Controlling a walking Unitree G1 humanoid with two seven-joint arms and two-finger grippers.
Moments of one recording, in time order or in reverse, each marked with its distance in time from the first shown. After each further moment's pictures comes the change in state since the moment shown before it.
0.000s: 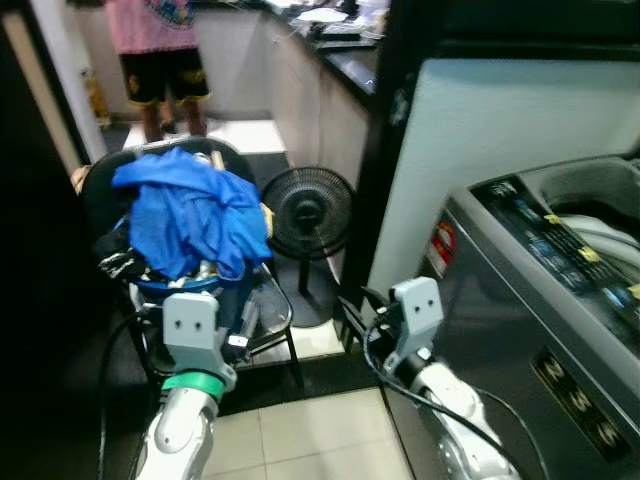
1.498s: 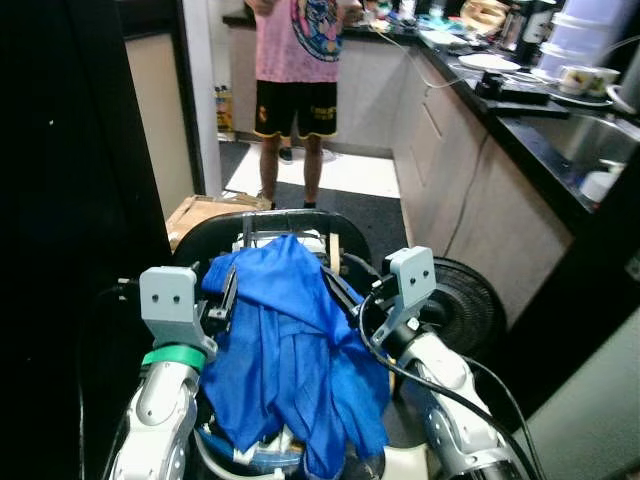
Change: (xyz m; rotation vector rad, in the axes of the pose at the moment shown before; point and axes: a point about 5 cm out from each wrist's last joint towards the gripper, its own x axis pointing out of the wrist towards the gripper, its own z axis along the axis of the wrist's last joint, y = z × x) left arm 0.015 0.017 0.018 0.004 -0.045 0.057; right arm 0.023 0.013 0.036 -0.001 -0.121 0.102
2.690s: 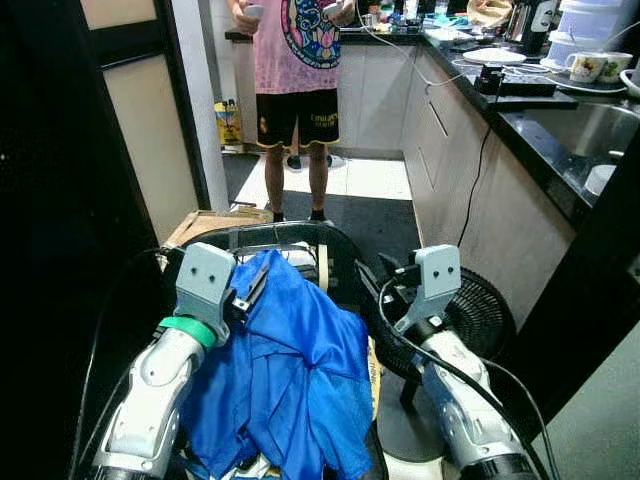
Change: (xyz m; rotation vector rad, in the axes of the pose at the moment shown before) left arm 0.026 -0.001 -0.002 0.253 0.149 -0.297; right arm -0.006 -0.027 -0.007 0.012 0.052 -0.166
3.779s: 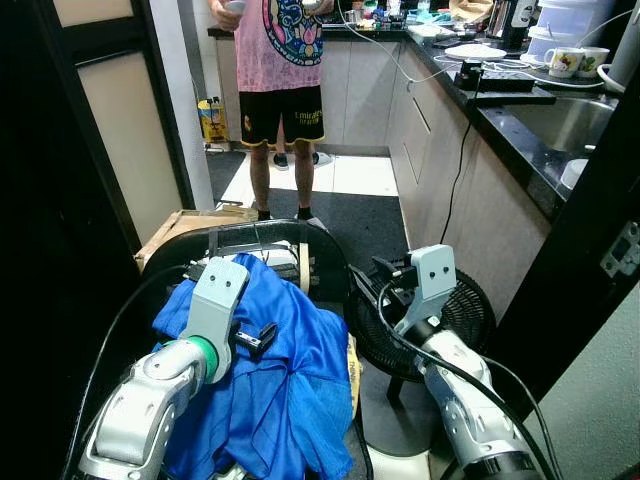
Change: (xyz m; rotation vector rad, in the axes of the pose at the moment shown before) left arm -0.017 -0.014 -0.006 -0.163 0.425 -0.092; right arm 0.001 0.003 -0.002 0.004 0.020 0.065
